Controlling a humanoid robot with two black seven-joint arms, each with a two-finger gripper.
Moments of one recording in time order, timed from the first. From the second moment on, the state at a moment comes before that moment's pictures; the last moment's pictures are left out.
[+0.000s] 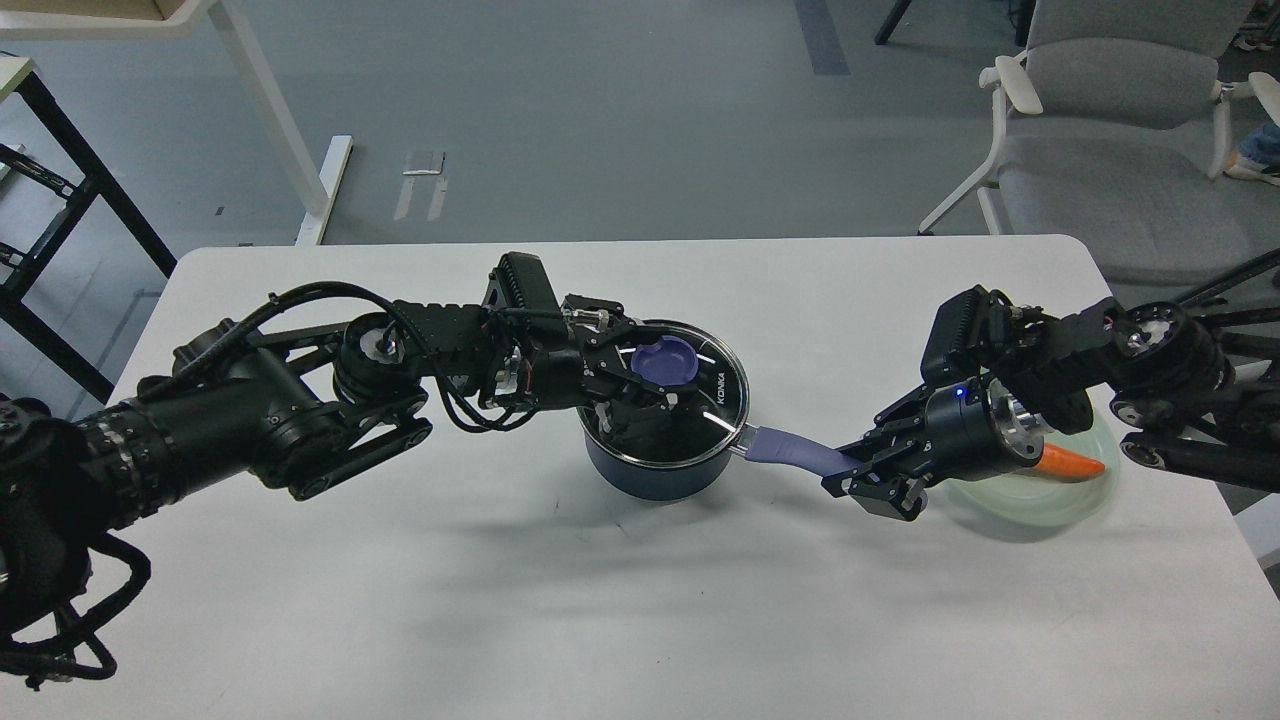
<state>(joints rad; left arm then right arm) -1.02 0.24 -0.11 -0.90 2.02 0.11 -0.49 1.43 -0.65 -0.58 1.35 -1.64 0.12 0.49</state>
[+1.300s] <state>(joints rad) -0.80 0.87 -0.11 -1.07 1.79 0.20 -0.49 1.42 -0.66 -0.58 1.35 -1.64 0.12 0.49</state>
